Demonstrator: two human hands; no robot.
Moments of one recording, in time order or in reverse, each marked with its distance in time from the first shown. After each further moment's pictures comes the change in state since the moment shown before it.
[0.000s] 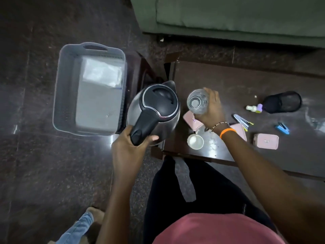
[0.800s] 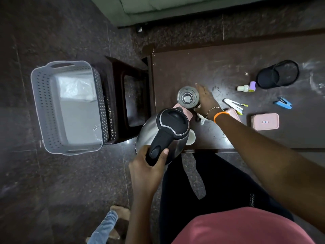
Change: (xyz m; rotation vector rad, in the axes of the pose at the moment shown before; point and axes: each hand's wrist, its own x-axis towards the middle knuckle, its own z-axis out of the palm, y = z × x) left_hand -0.039 0.030 0.084 0.118 -0.182 -0.034; right_hand 0.030 0.087 0.000 -0.069 -0.354 0.197
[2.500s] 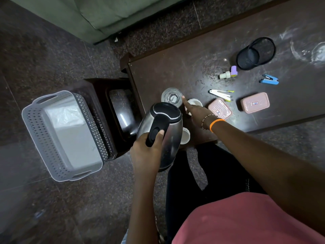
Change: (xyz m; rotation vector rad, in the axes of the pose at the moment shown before) left_hand 0.045 0.059 0.031 0.150 -0.098 -0.061; right_hand -0.039 0.031 0.018 -0.006 -0.191 0.010
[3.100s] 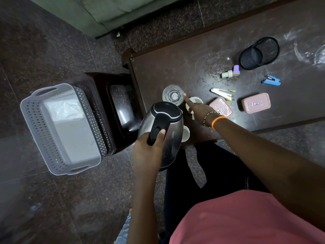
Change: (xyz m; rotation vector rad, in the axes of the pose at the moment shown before) left_hand -0.008 -0.004 0.002 -0.036 -0.012 -0.068; right_hand -0.004 0.000 -0.008 -0.028 -0.057 0.008
